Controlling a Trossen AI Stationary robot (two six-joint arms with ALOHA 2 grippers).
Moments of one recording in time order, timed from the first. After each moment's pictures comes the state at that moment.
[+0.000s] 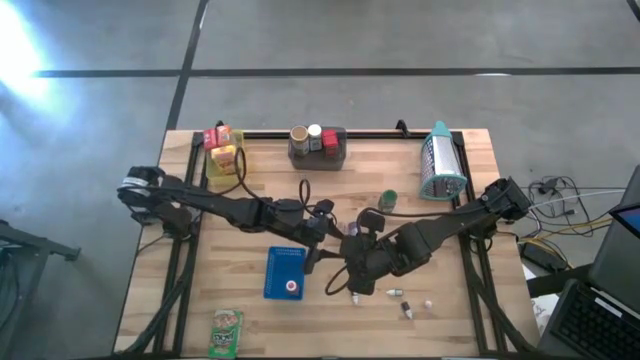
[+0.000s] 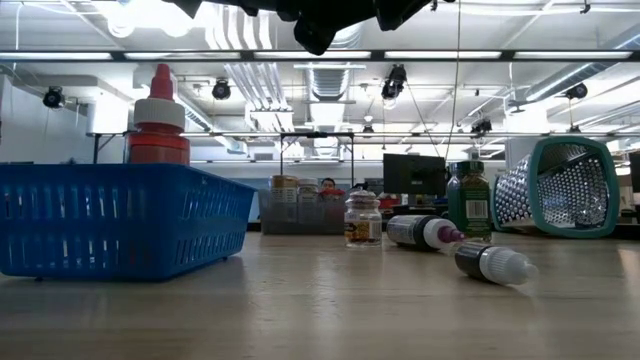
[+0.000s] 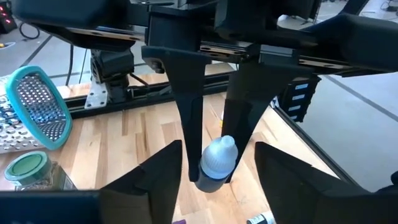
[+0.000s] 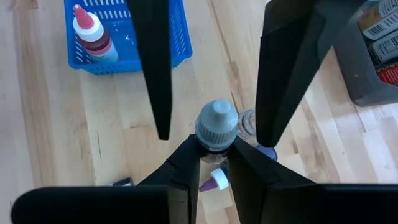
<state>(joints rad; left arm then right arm) -0.16 1.58 1.07 0.28 0.13 0.05 0.44 1.78 1.69 -1.06 0.45 0.56</state>
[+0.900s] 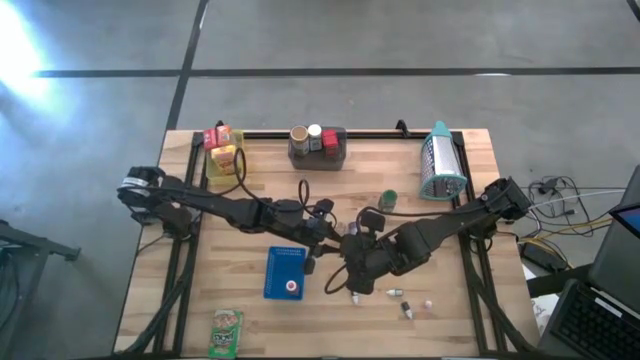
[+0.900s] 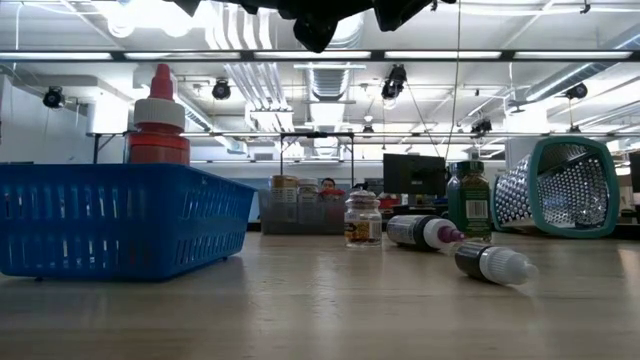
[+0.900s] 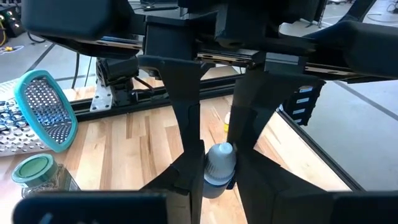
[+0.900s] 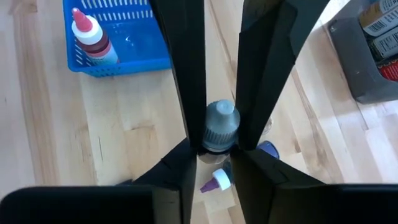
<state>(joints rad) -0.16 1.58 1.07 0.29 0.10 0.05 0.43 1.78 1.69 -1.06 0.45 0.58</state>
